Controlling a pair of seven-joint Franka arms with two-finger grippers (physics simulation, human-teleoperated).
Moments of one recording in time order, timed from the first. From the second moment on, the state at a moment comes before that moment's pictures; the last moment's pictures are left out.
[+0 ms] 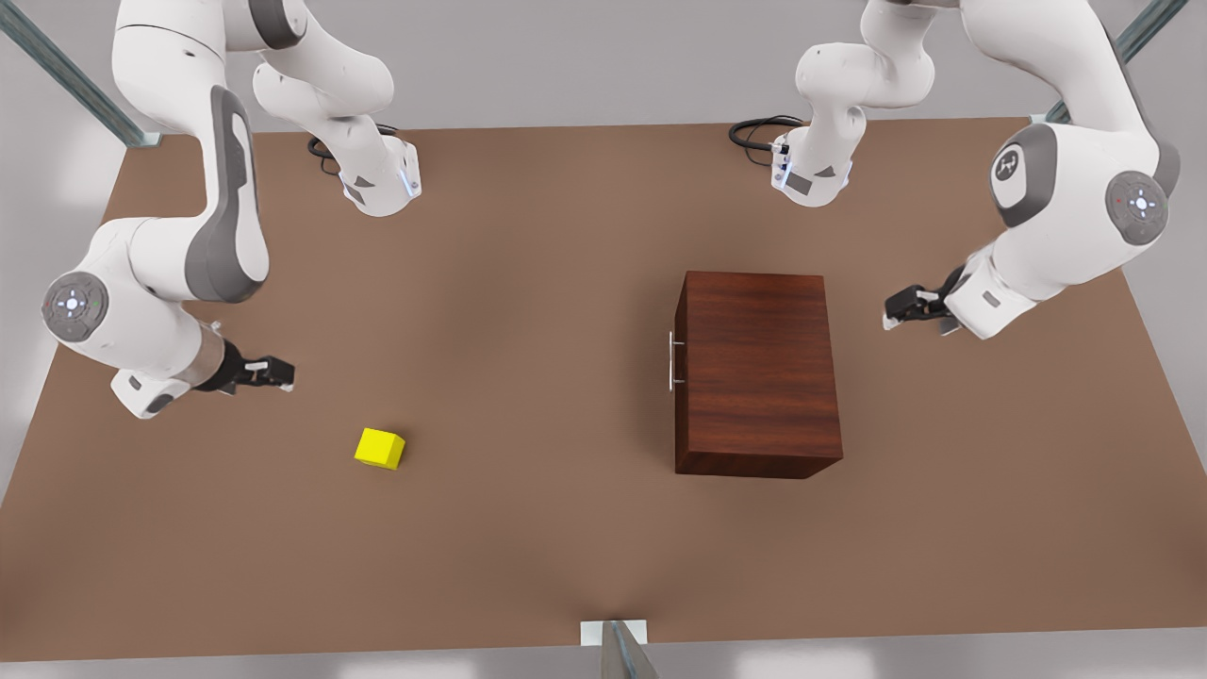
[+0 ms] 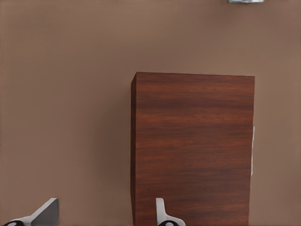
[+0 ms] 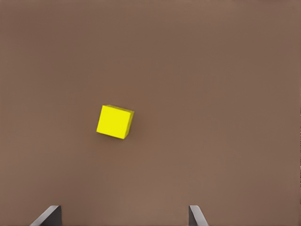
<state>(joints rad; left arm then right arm) -0.13 0.10 0.08 -1.59 -0.16 1.63 0.02 0.06 0.23 -0.08 -1.60 0.05 1.77 -0.06</state>
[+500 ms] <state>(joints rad) -0.78 0.45 0.08 -1.43 0.19 1.65 -0.33 0.06 0.24 -0.08 -1.60 0.05 1.84 -0.07</state>
